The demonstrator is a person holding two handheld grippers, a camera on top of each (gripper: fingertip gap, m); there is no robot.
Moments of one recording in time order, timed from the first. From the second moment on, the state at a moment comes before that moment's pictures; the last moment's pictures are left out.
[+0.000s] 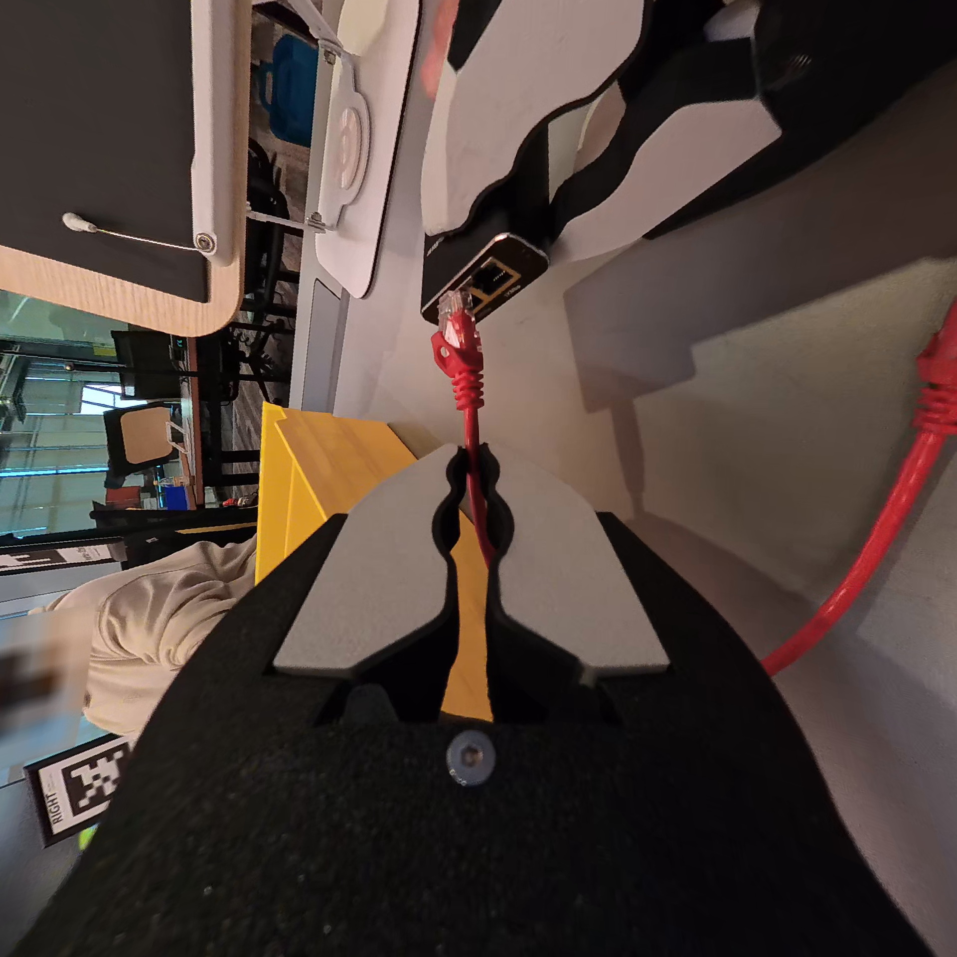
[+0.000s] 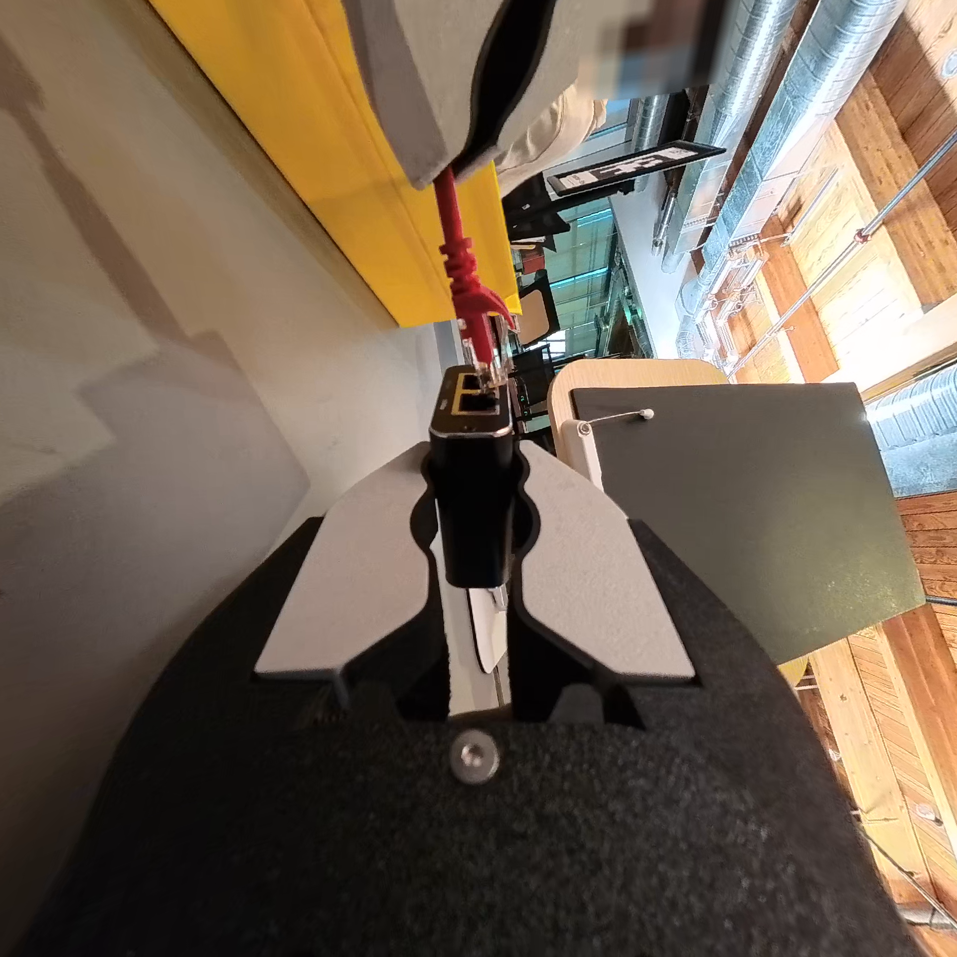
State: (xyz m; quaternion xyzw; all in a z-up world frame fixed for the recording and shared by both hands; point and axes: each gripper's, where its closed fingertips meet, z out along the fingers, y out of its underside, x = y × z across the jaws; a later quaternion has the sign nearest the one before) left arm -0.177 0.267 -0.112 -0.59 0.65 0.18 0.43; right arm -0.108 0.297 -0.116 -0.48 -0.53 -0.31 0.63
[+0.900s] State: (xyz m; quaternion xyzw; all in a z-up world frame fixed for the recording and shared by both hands) left arm -0.158 0.246 -0.094 -0.68 0.58 -0.08 0.43; right arm -0.114 0.284 -0.109 -0.48 -0.53 -0.18 0.68
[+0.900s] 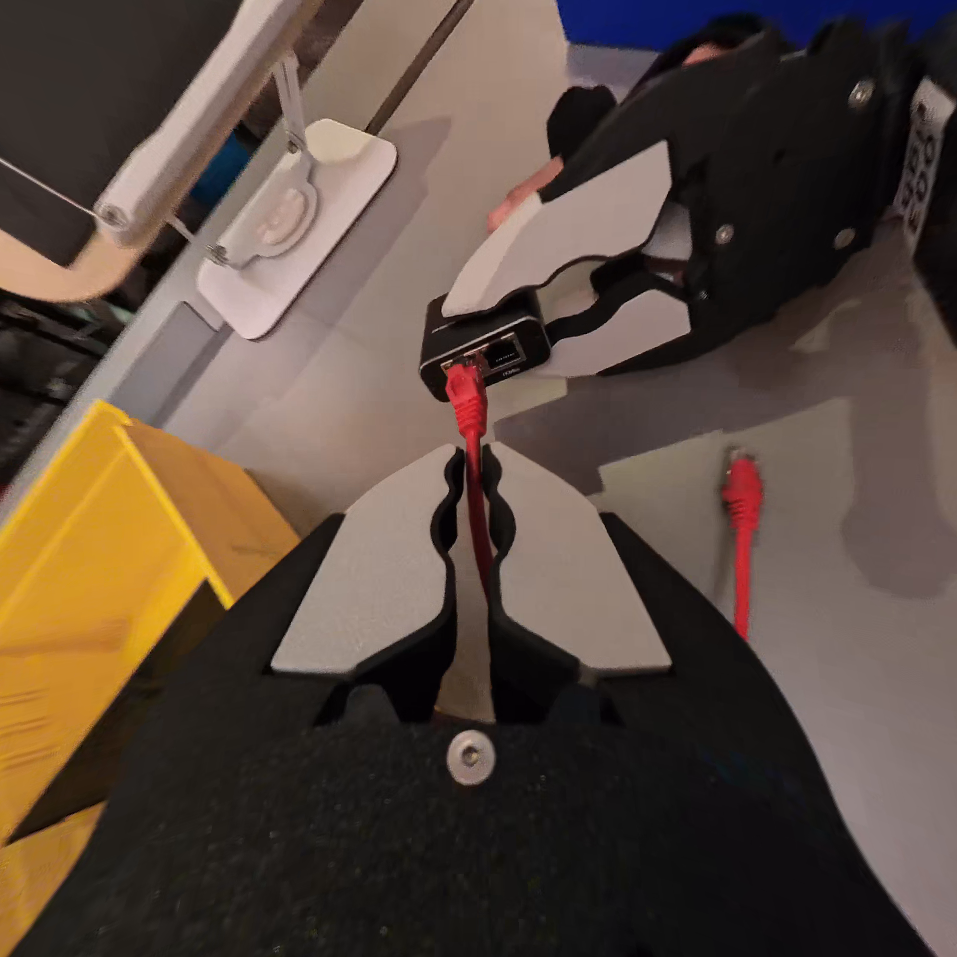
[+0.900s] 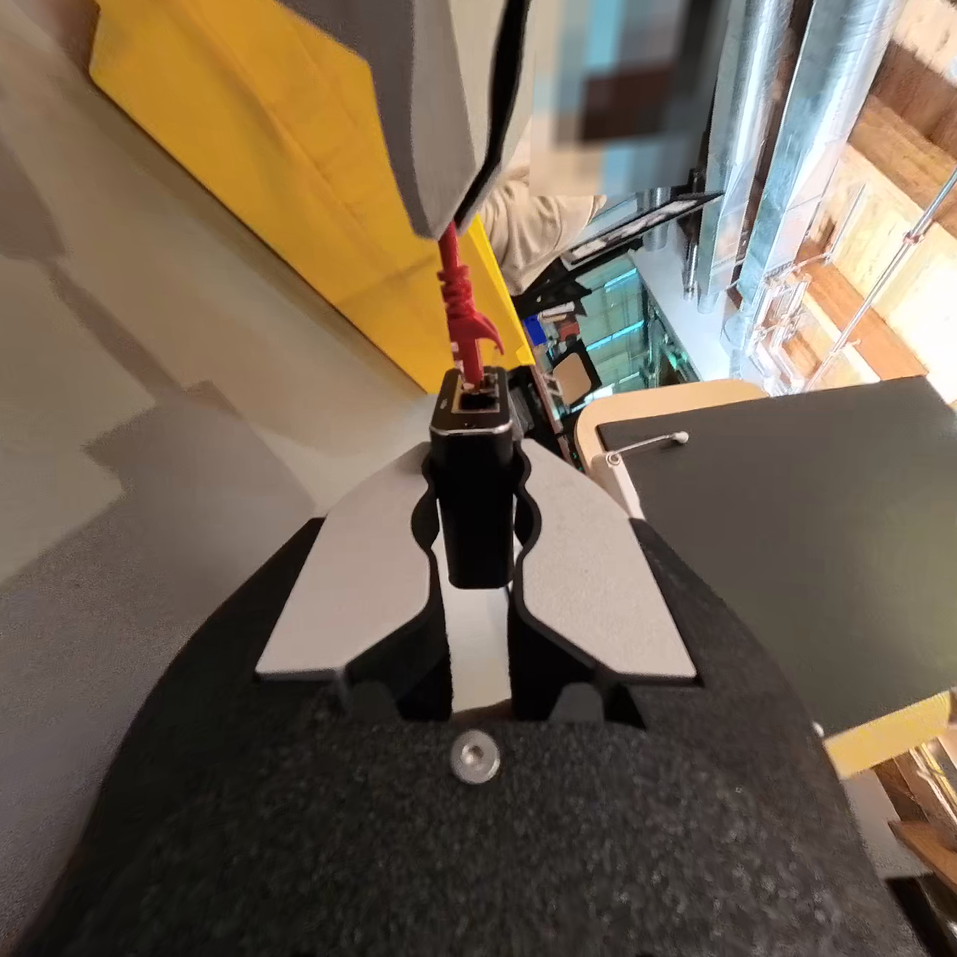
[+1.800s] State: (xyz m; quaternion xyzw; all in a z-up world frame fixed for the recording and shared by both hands) left arm -0.154 0.238 -0.105 -0.70 0.57 -0.15 0.40; right arm -0.132 0.263 -0.107 -0.47 -0.56 -0.19 0.66
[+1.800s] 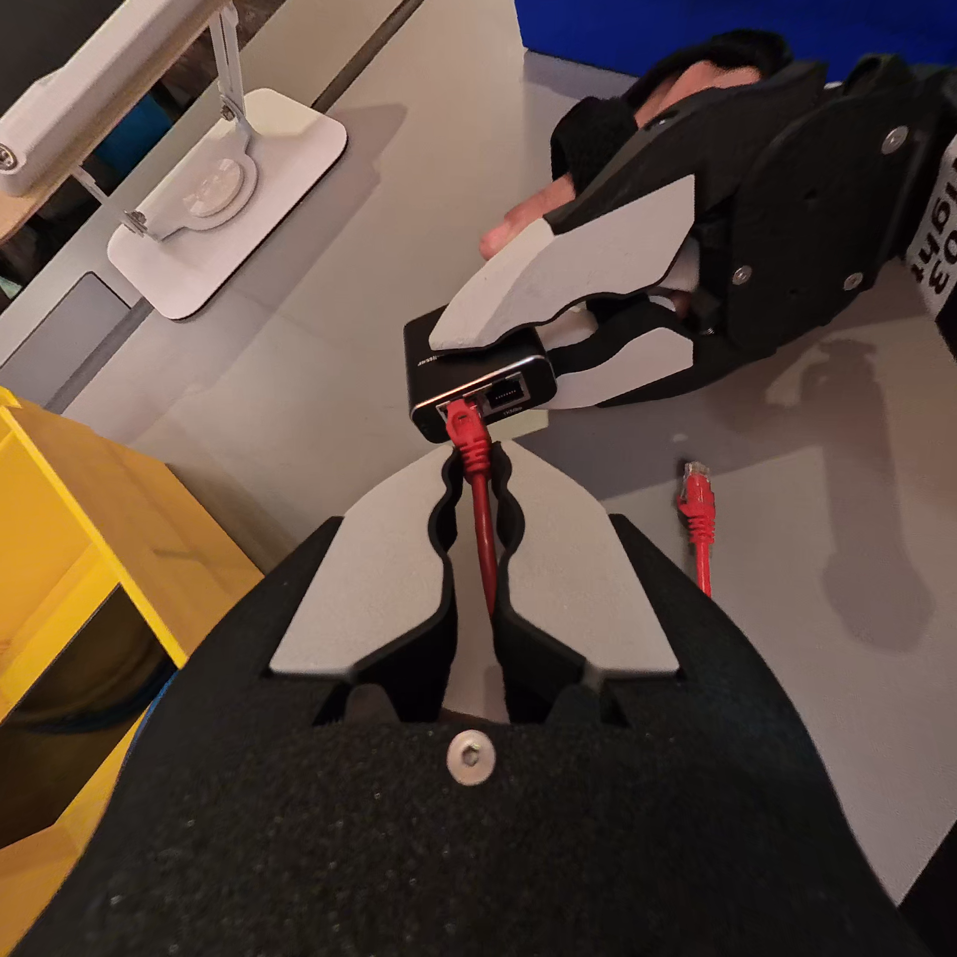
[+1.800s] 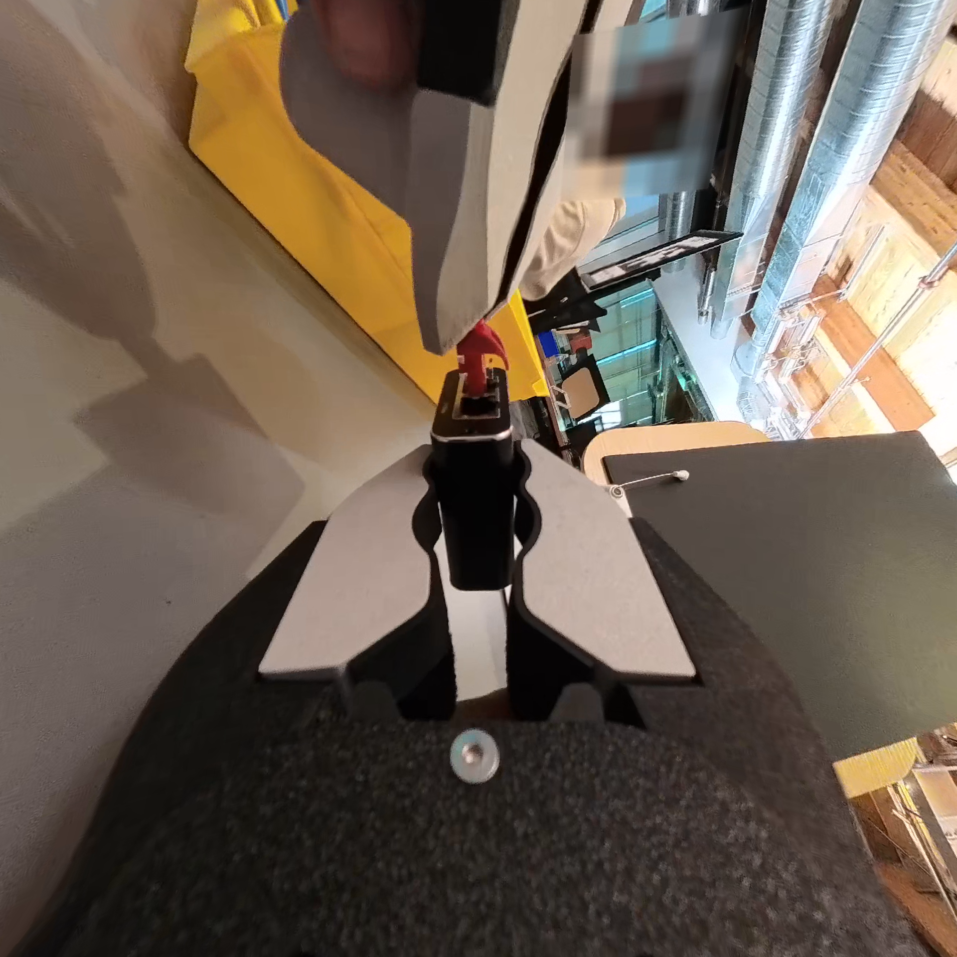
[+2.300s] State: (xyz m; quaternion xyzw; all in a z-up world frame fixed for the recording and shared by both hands) left arm -0.157 0.241 -0.100 -0.71 0.53 -0.22 0.41; right arm -0.111 0.289 -0.137 -0.52 -0.56 -0.22 0.61
